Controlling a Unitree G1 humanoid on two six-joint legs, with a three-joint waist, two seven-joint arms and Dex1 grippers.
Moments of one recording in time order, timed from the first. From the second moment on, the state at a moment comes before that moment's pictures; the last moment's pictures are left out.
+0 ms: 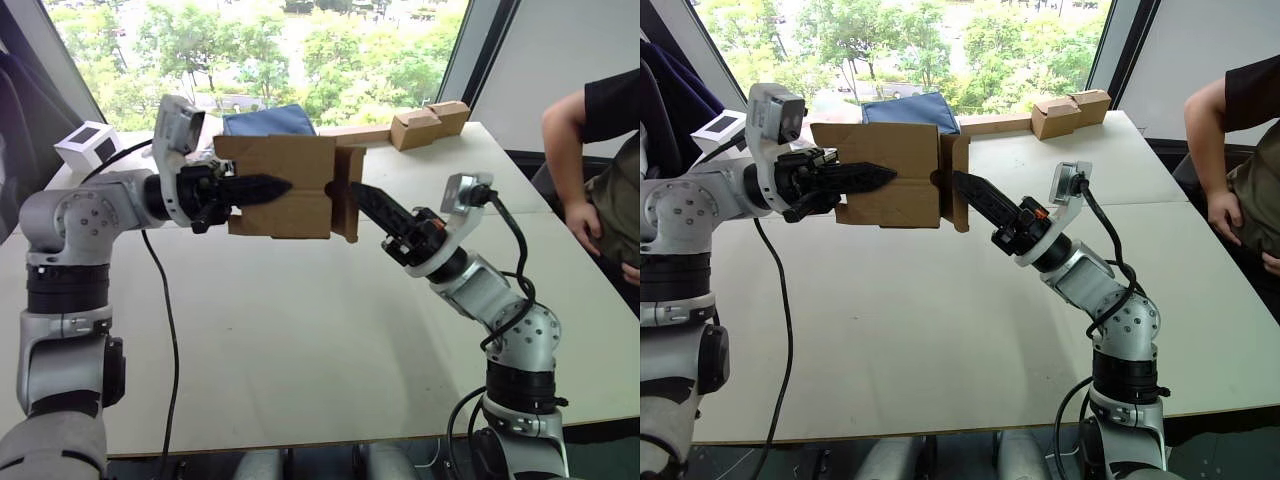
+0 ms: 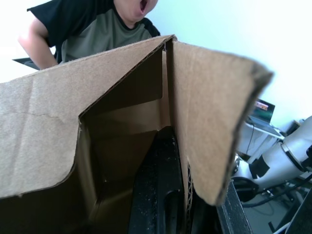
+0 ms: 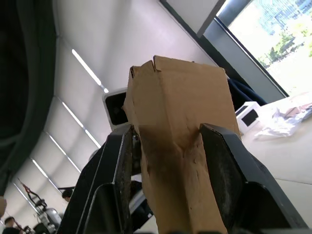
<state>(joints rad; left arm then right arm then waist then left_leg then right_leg) -0.92 0.68 0.13 0.11 -0.88 1.05 -1.24 -0.47 -0.21 -0.21 -0.28 1.40 0.82 0.37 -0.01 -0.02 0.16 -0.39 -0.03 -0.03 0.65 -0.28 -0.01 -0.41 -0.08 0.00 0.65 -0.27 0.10</state>
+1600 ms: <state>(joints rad) -0.90 0.62 0.13 0.07 -0.88 0.99 -1.16 -0.44 -0.04 -0.15 -0.28 1.42 0.71 0.23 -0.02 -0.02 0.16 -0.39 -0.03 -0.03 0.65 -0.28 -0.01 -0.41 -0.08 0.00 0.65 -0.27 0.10</state>
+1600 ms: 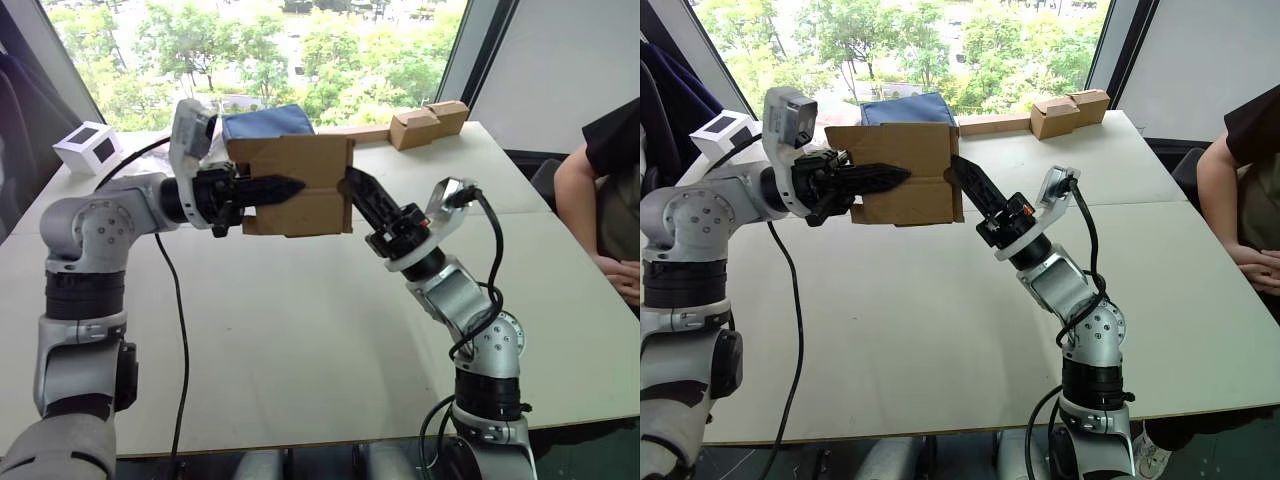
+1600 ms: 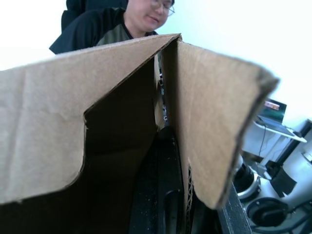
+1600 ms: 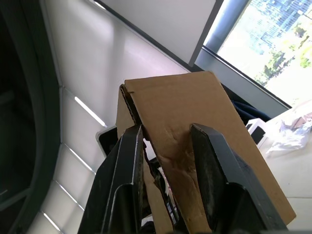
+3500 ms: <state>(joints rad) -0.91 0.61 0.14 0.10 -0.88 0.99 -1.15 -0.33 0.00 -0.13 -0.35 1.50 0.64 0.14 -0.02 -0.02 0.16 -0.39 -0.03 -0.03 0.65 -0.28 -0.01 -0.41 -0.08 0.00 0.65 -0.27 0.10</state>
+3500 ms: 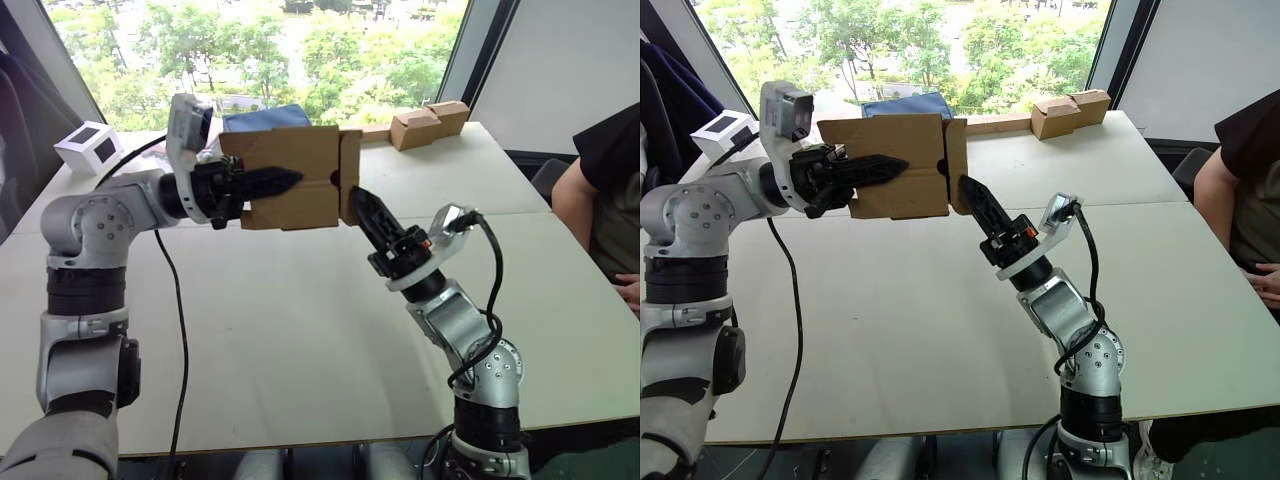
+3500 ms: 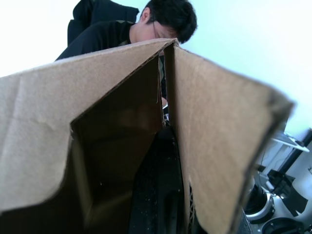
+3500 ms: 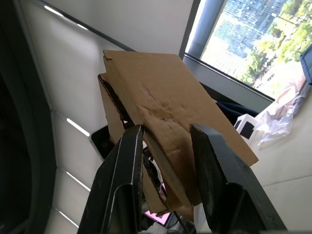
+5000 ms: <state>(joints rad) -0.94 0.58 0.15 0.15 -0.88 0.93 -1.15 -0.32 -0.13 -0.15 -0.37 1.54 0.63 0.13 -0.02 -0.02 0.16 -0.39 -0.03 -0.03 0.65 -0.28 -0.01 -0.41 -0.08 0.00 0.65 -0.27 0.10</state>
